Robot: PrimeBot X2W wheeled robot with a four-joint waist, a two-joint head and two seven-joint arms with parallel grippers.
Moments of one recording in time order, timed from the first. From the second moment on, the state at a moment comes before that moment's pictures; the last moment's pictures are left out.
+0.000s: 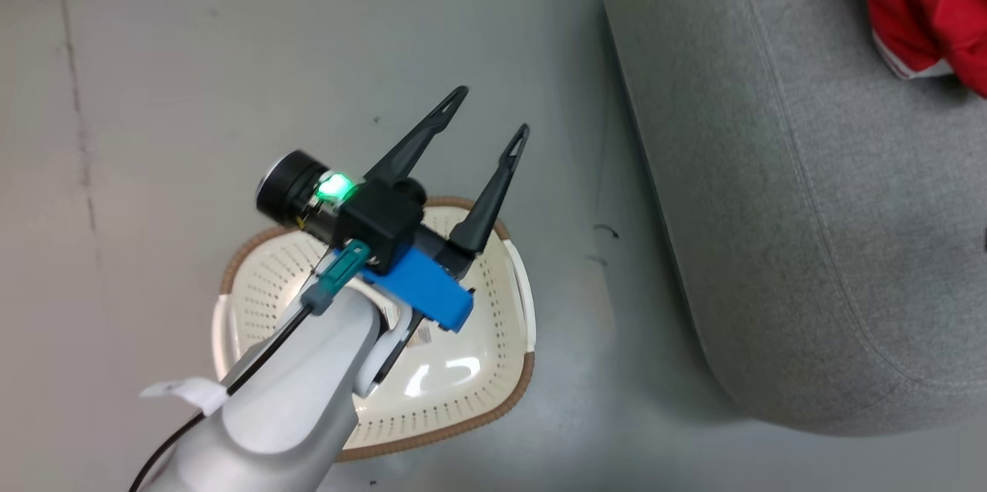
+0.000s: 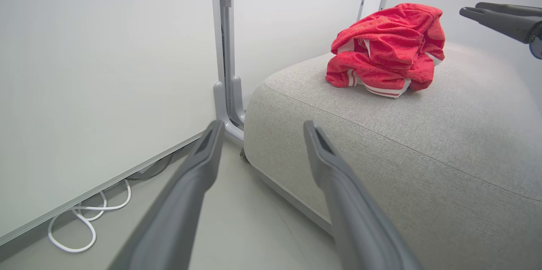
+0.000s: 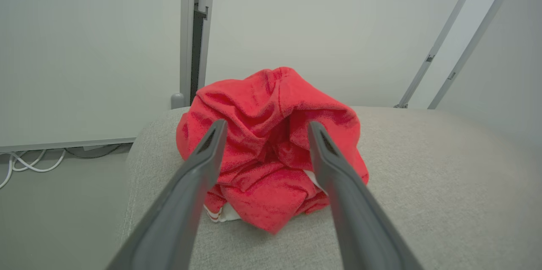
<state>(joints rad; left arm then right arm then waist) -0.66 0.22 -0.72 0.35 -0.35 -0.05 -0.26 -0.52 -0.30 -0.33 0.37 0.09 0.13 -0.26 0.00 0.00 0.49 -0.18</state>
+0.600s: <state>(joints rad) -0.35 0.20 -0.38 0.23 -0.30 -0.02 -0.26 -0.32 -0.19 -0.12 0.16 0.09 0.13 -0.26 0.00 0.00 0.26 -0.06</state>
